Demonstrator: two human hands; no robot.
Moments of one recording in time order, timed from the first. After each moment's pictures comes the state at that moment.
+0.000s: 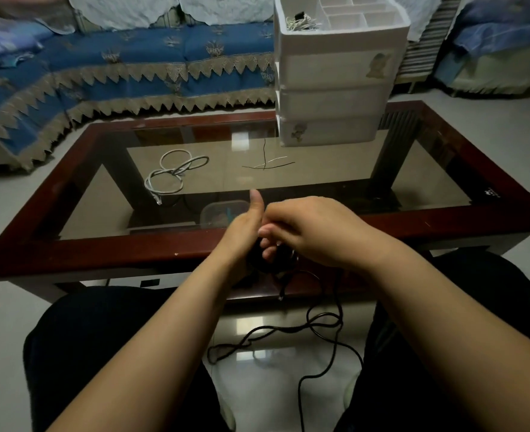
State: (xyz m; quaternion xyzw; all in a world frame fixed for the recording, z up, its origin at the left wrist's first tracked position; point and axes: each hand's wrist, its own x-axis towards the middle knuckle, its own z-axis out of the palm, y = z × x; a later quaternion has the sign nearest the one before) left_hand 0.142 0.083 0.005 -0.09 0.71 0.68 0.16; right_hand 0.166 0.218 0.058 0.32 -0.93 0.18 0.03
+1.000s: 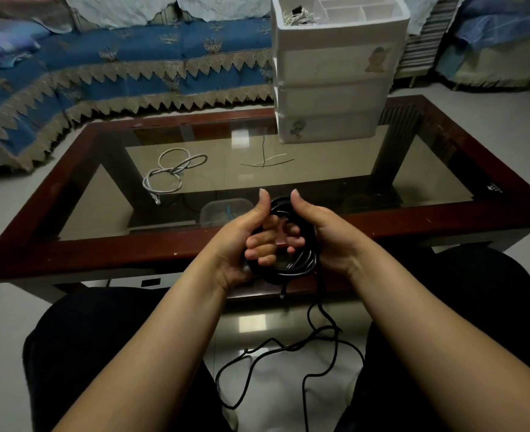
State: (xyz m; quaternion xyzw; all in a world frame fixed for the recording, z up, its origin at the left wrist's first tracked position) left_hand 0.155 0.073 0.016 -0.01 0.47 0.82 0.32; right_hand 0.147 0.231 0.005 0.03 -0.54 0.80 -0.27
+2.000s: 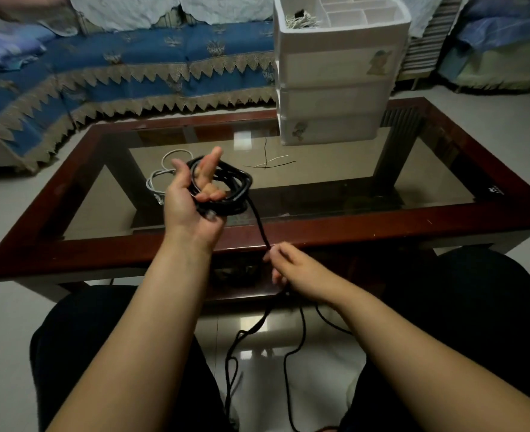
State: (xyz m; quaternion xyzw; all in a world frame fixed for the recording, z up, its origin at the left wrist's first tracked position) left_hand 0.122 0.036 0.034 -0.10 0.27 0.96 0.01; right_hand 0.170 0.209 -0.051 0.08 -0.83 0.51 -0.21
